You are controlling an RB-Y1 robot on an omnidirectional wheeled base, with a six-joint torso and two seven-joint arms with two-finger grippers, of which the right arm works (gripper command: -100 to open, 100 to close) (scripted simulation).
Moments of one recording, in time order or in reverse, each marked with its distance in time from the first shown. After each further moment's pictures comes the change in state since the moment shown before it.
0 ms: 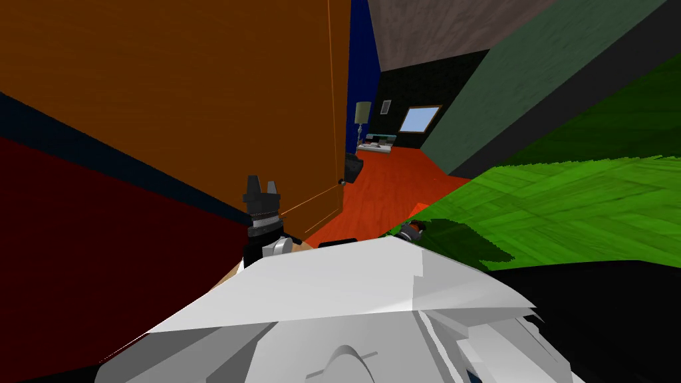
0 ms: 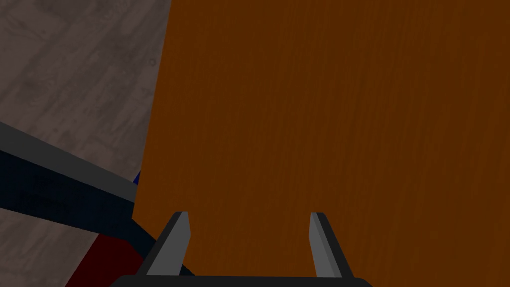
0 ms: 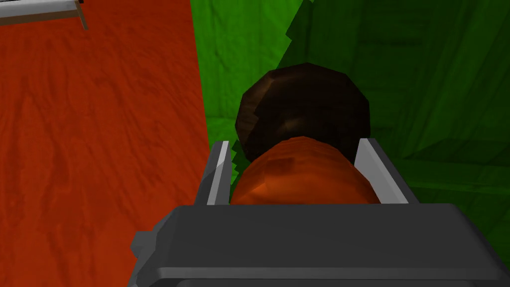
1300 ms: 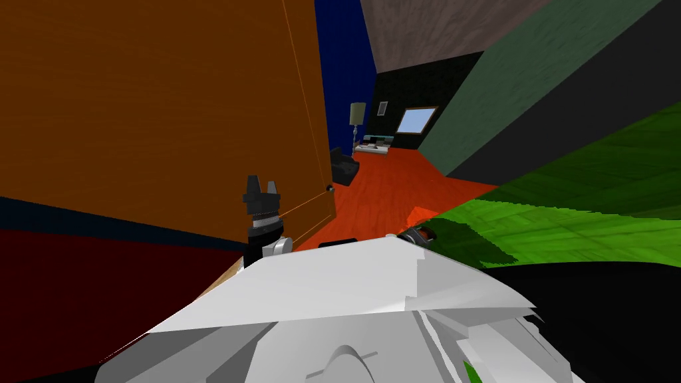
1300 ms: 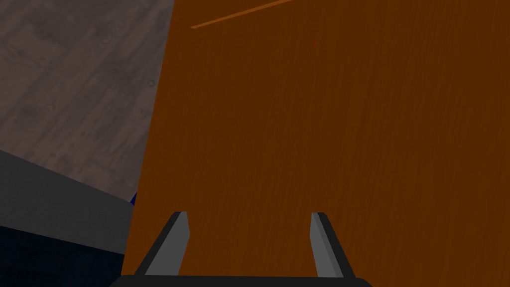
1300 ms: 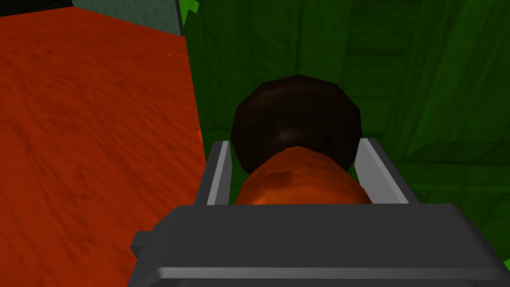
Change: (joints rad) arm -0.065 0.032 -0.150 0.014 -0.114 -0.074 0.121
